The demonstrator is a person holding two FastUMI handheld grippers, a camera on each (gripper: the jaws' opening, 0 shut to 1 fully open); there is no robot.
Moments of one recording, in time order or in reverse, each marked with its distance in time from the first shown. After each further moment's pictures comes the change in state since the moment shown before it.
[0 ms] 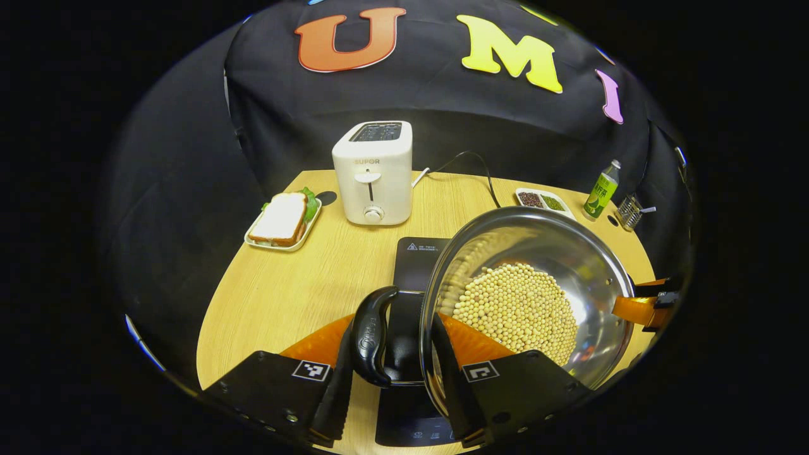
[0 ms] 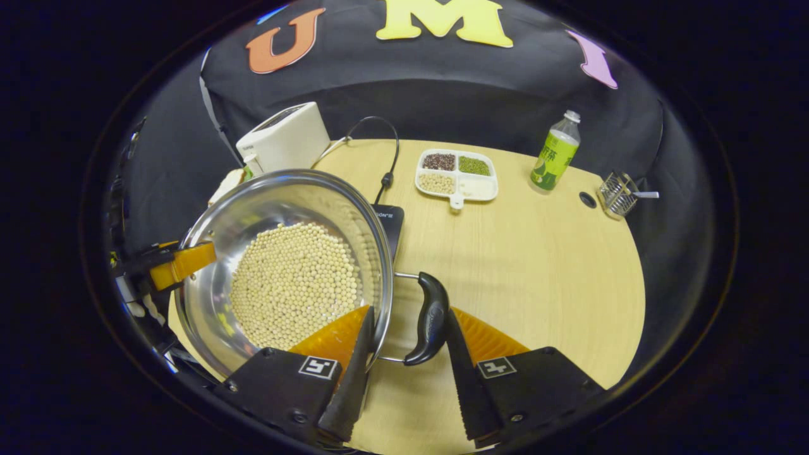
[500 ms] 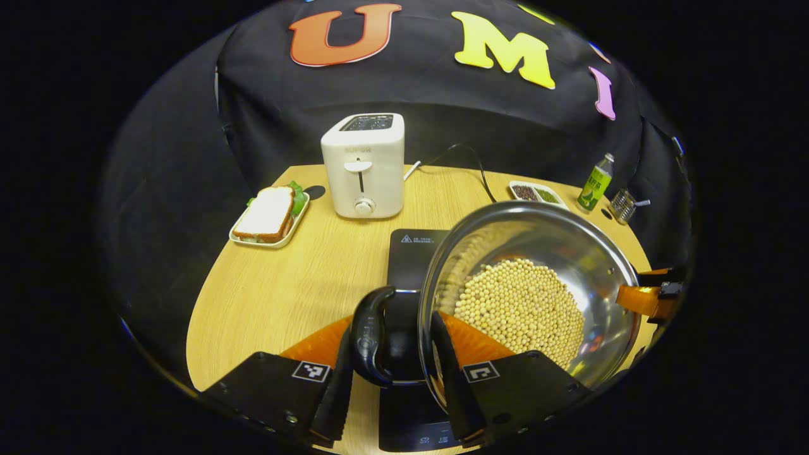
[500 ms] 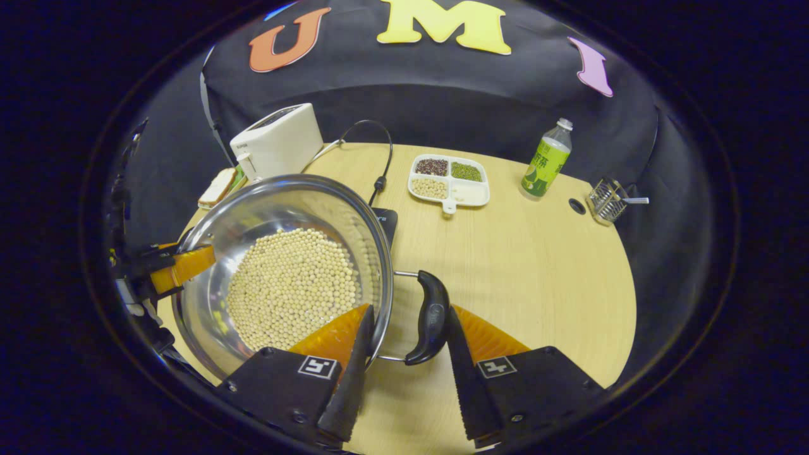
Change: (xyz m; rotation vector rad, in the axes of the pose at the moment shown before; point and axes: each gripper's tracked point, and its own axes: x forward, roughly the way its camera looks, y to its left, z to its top) left arm 0.015 0.000 -0.009 0.009 -0.017 -0.060; right arm -0.002 -0.002 0.001 -0.025 -0.052 -0.082
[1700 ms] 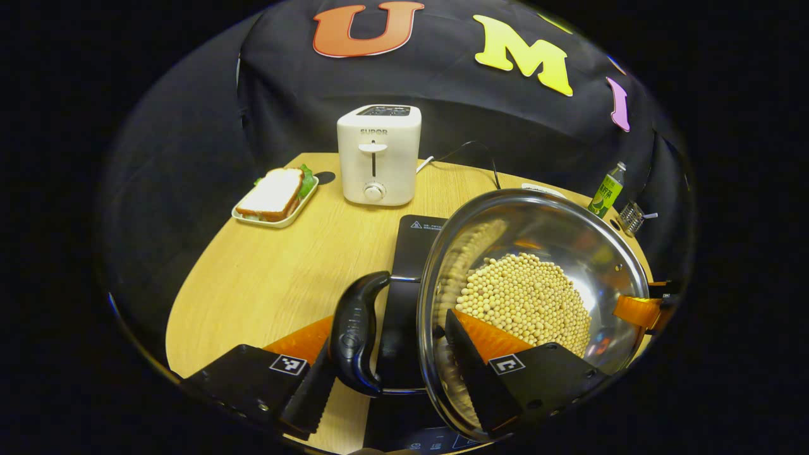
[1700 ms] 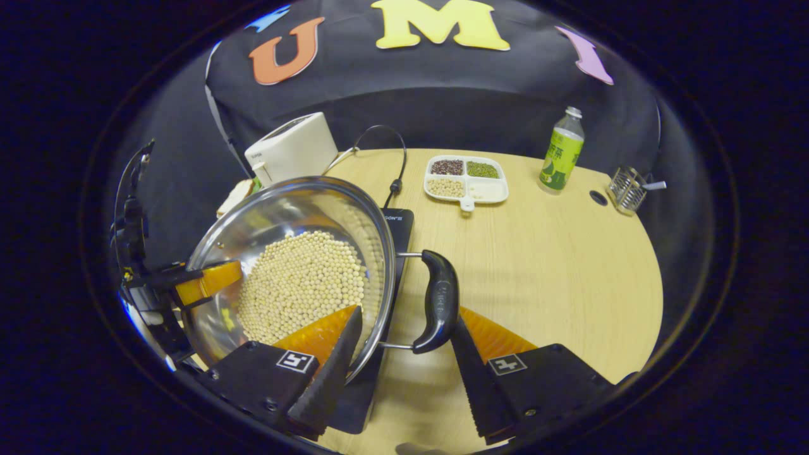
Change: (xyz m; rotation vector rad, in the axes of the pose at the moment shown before) left arm 0.006 0.009 -0.015 -0.044 -0.026 0.065; right arm 0.014 0.008 -0.003 0.087 -0.085 0.145
